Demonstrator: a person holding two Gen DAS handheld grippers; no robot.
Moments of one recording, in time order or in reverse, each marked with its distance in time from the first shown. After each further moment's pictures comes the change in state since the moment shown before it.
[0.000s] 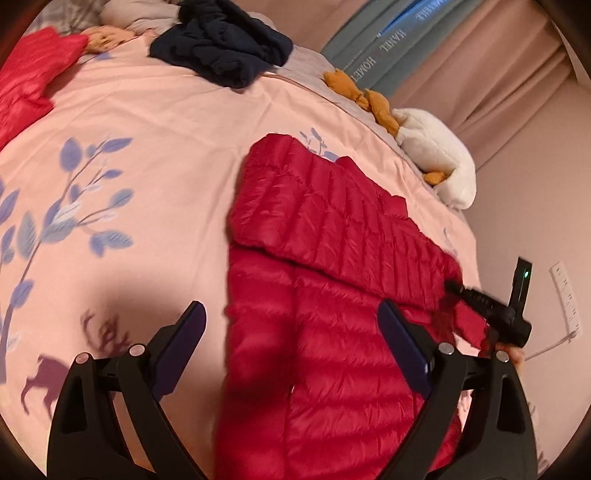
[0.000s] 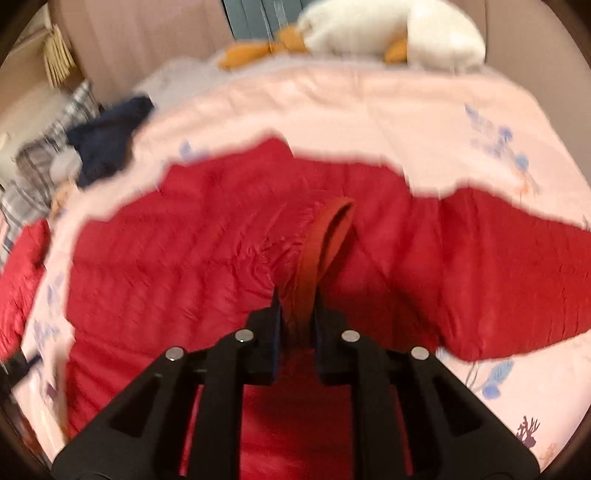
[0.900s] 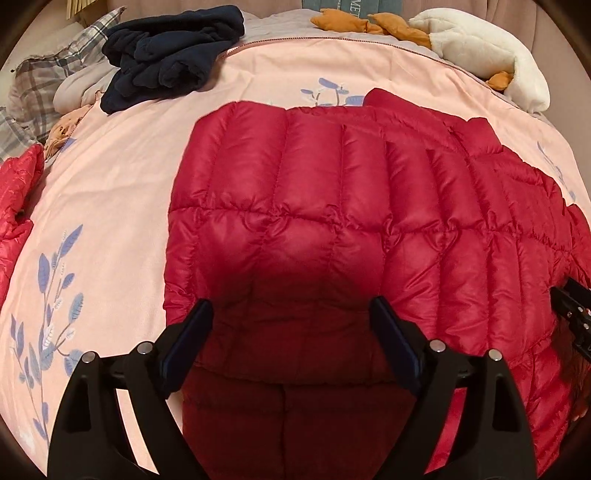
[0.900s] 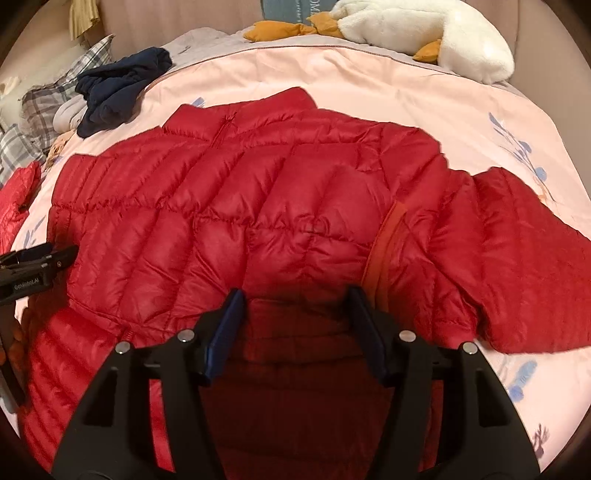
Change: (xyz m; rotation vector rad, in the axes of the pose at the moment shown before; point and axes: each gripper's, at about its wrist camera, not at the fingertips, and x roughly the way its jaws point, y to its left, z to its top) left arm 0.141 -0.056 0.039 0.335 0.097 0.446; right arm 0.026 0.024 -0.028 -0.140 -0.007 -0.036
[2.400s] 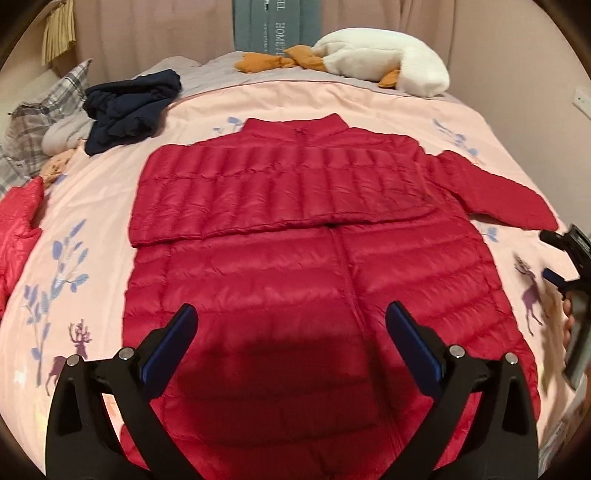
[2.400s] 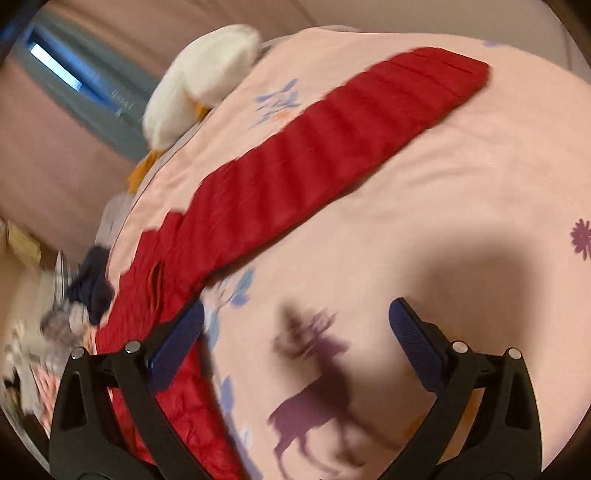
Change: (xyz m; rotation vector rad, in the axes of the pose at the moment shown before) left arm -0.146 -0.096 -0.118 0.137 -0.133 -0.132; right arm -0.123 -0.253 -0.156 0.811 -0.186 0.109
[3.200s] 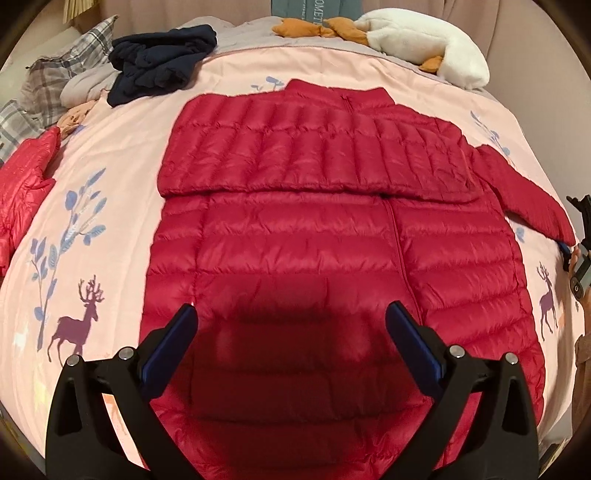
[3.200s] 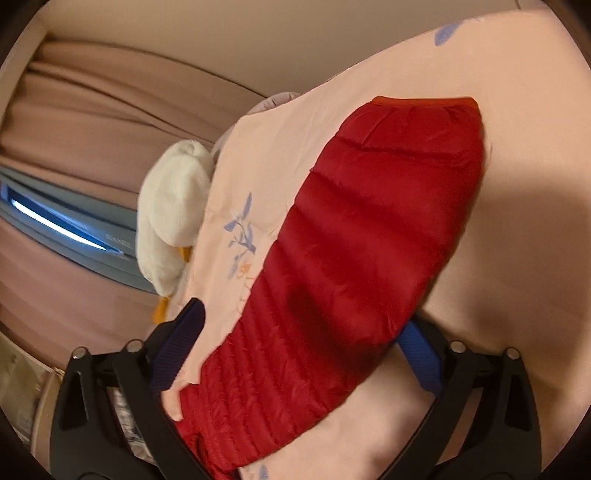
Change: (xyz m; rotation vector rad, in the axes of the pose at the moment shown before) left arm 0.012 0.035 -0.007 -0.117 0.125 0.059; right arm 0.044 -0.081 0.122 0.361 -0.233 0.144
